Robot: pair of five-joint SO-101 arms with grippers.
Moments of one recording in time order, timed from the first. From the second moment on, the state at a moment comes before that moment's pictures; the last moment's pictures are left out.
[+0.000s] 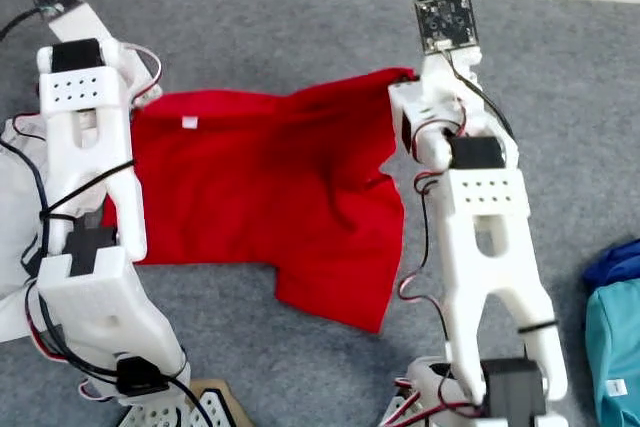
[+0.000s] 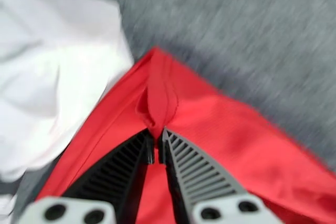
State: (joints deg) left arm -17.4 22.1 -24.3 79.9 24.3; right arm -7.0 -20.9 21.4 40.8 10.6
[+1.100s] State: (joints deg) left arm -28.1 -21.9 44.0 61.8 14.7; right arm -13.1 -63.3 64.8 55.7 10.4
